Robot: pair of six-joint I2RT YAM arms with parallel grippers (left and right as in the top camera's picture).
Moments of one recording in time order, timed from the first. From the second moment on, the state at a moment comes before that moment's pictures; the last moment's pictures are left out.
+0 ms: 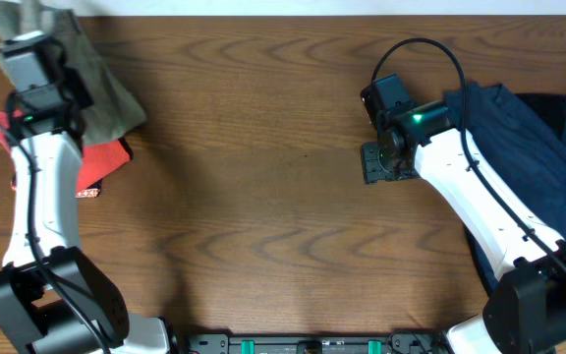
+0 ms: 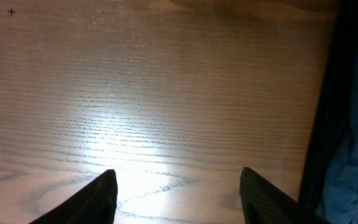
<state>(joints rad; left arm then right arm) 0.35 1.65 1.33 -0.33 -0.25 -0.04 0.40 1.68 1.37 -1.10 0.14 0.30</state>
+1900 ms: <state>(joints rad) -0.17 1.71 1.33 -1.31 0.07 -0.19 0.06 1.68 1.37 -1.17 -0.10 0.33</state>
